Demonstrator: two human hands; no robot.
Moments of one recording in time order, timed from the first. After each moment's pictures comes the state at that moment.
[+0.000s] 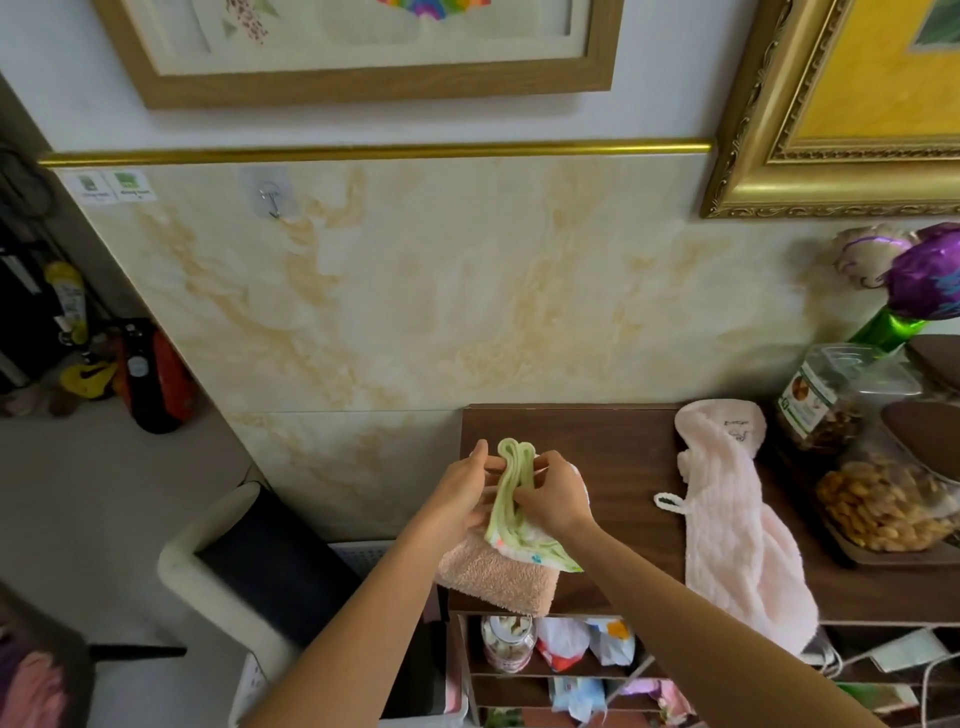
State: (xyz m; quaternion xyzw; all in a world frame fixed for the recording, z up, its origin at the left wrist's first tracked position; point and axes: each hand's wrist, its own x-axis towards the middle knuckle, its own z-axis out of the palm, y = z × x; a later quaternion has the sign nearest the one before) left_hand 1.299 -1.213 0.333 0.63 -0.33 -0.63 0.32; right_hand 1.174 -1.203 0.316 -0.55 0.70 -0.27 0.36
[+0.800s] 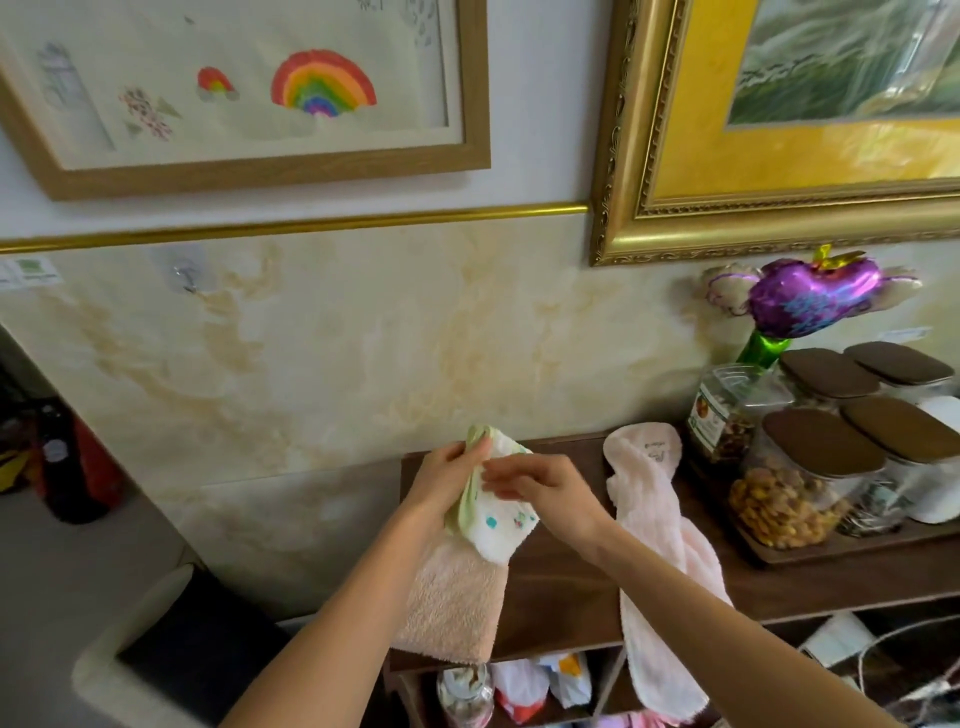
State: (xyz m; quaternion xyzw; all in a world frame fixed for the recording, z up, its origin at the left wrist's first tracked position) left_hand 1.247 -1.236 0.380 0.55 -0.50 -0.55 0.37; right_hand 1.101 -1.186 0.384 -0.57 0.51 -0.44 0.46
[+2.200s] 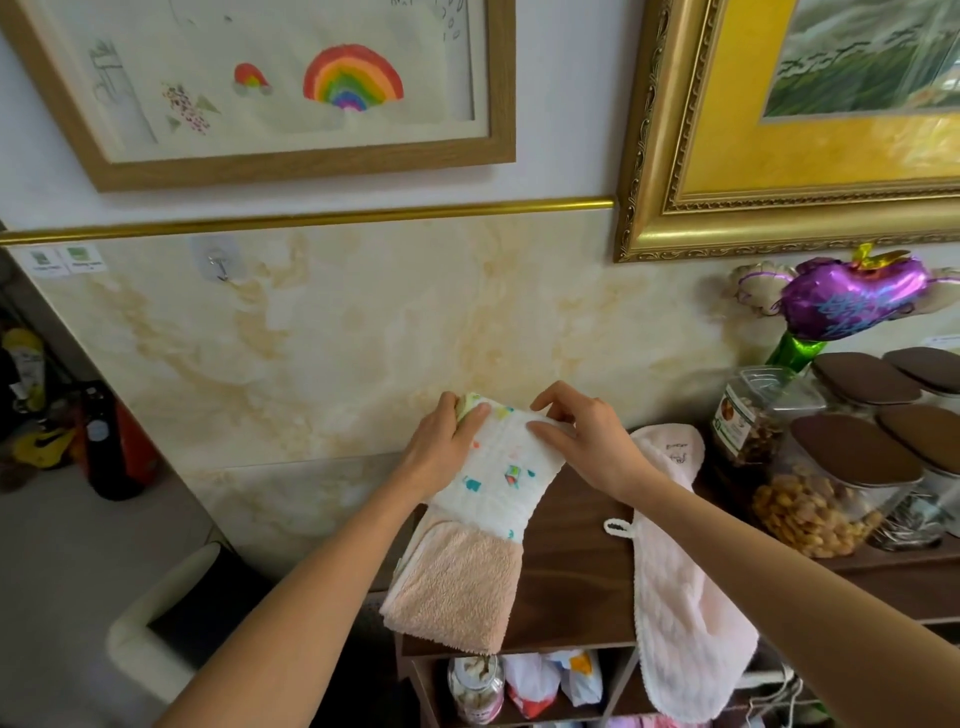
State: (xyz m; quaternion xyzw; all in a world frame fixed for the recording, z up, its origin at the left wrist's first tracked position) left_hand 1.272 -1.243 0.415 0.58 -0.71 -0.28 0.29; right_hand 1.070 -1.217 0.421 -0.76 0.49 -0.39 0.17
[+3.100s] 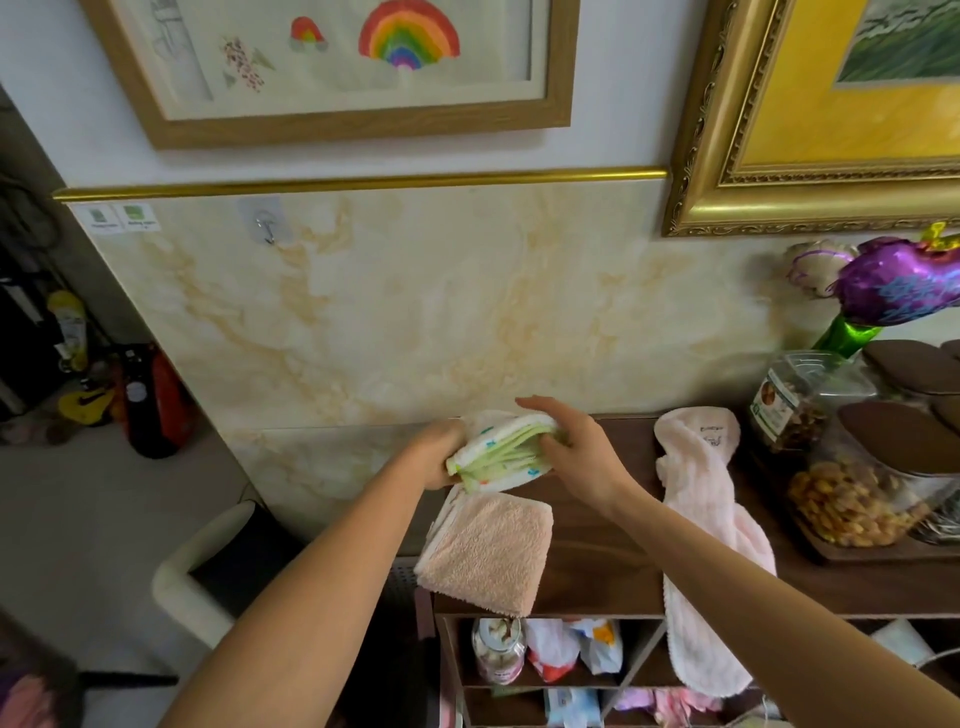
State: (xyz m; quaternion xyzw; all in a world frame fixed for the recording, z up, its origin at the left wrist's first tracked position) left_hand 1.301 -1.232 0.401 0.66 -0.35 -0.60 0.29; right_hand 1.125 -1.191 0.397 -0.66 0.51 -0.40 0.37
